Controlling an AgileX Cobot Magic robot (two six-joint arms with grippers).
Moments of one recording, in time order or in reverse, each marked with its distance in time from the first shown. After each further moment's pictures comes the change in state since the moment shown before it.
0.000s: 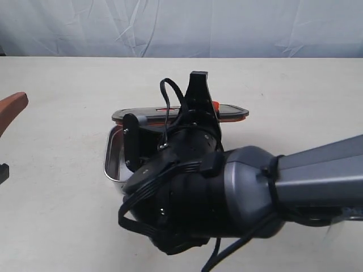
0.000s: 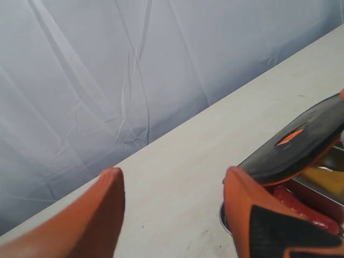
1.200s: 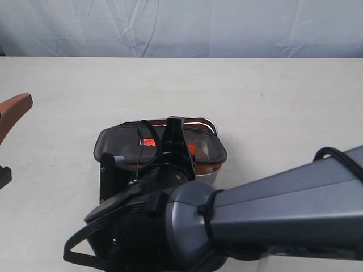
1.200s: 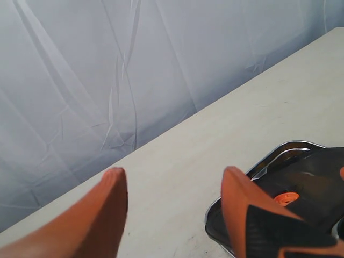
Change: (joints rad) left arm 0.000 0.000 0.000 0.000 0.041 -0.021; right arm 0.087 0.128 -0.095 0.240 -0.060 -0.019
